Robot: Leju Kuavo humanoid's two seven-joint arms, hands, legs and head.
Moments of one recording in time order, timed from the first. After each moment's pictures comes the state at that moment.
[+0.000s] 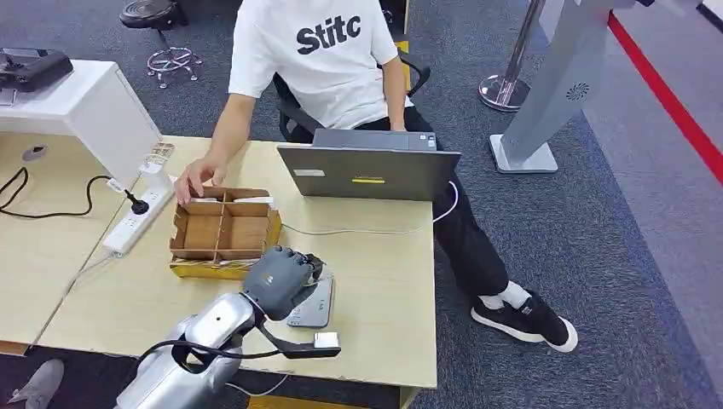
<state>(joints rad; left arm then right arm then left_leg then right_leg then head) -0.29 0.14 -0.62 -1.38 -1.31 0.19 -0.06 -0.05 0.07 0.73 -0.15 -0.90 -0.27 0.06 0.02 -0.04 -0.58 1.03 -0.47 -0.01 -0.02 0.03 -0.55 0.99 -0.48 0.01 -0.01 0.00</state>
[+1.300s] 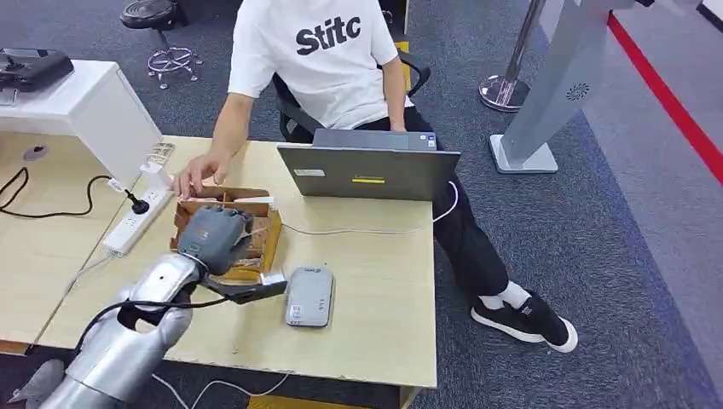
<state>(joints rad) -0.39 0.28 -0.43 -1.35 -1.26 0.14 0.04 -0.05 0.07 0.80 -0.13 -0.92 -0.28 0.06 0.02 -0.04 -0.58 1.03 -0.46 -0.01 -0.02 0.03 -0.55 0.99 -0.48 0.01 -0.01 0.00</state>
